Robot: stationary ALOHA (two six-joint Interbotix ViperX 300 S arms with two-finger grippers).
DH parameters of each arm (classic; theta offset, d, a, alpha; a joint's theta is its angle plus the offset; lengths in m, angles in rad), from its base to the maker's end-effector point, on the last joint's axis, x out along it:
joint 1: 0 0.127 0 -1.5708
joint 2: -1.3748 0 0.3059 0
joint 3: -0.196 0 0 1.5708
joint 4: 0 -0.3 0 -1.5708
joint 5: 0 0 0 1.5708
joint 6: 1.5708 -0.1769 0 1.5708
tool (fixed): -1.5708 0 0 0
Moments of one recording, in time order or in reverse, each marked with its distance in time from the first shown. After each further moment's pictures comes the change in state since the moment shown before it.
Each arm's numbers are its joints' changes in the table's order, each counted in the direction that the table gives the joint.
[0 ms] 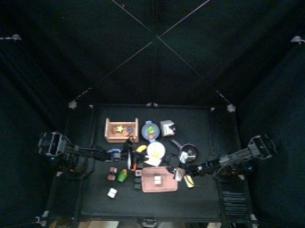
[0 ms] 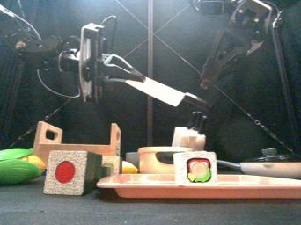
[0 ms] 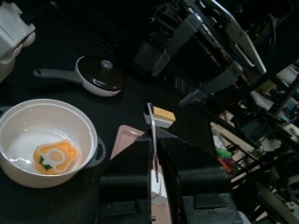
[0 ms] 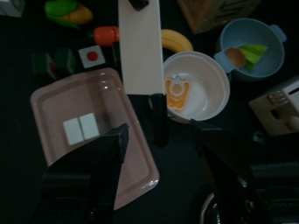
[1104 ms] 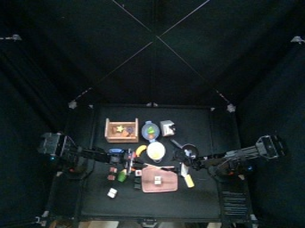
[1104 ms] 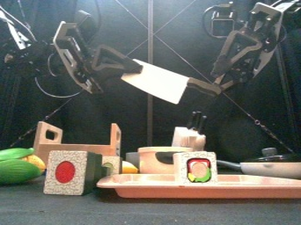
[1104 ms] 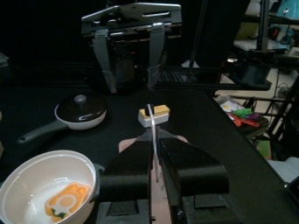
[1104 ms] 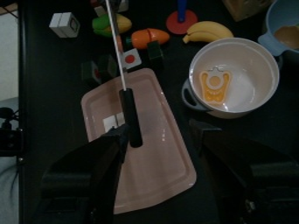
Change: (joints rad) left arm -0.071 0.114 0.051 -0.156 -0.307 -0.439; right arm -0.107 -0.041 0.146 -0.037 -0.333 0.005
